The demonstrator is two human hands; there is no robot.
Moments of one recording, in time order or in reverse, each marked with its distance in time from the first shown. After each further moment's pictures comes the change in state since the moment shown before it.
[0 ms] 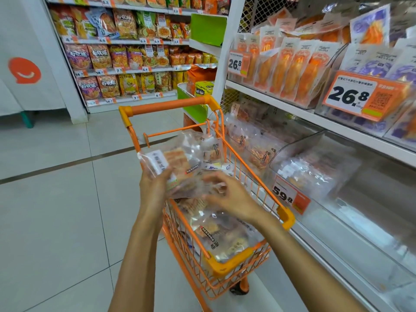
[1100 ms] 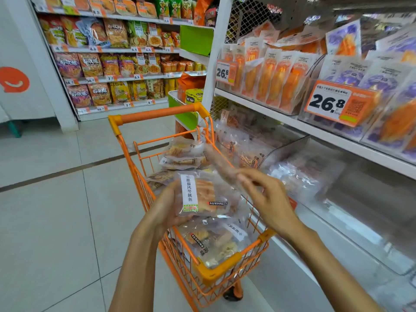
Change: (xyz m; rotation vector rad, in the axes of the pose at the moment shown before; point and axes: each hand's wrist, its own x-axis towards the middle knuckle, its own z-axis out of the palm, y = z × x) left_hand -0.017 -0.002 0.022 0.225 -0.404 -0.352; right_hand -0.053 -0.021 -0.066 -0.132 0.398 -0.312
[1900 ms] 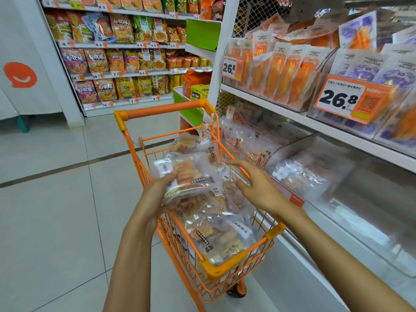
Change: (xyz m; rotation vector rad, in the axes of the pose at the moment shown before) left_hand -0.002 0.007 -0.024 -0.122 0.192 0.113; right_hand 0.030 0.023 0.021 -0.125 -0.336 0.283
